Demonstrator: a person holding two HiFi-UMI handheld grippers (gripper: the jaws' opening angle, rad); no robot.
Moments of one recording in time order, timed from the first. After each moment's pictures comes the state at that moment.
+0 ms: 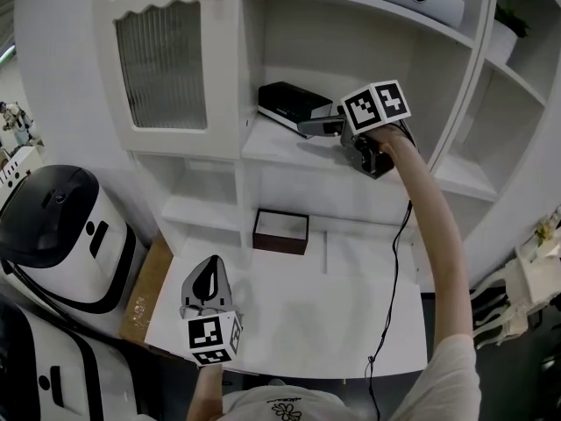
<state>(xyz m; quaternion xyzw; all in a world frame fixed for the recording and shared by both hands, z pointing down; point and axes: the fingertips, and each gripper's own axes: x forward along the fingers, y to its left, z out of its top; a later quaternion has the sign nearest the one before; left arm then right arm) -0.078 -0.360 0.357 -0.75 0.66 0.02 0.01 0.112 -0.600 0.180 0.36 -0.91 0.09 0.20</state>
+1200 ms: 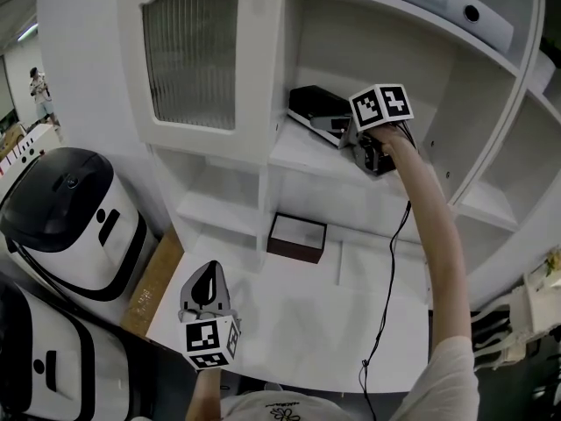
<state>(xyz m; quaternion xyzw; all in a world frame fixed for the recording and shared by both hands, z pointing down) -0.116 -0.370 0.374 -0.72 0.69 0.02 -0.02 0.076 -0.670 0.197 0.37 -0.90 0.11 0.20</state>
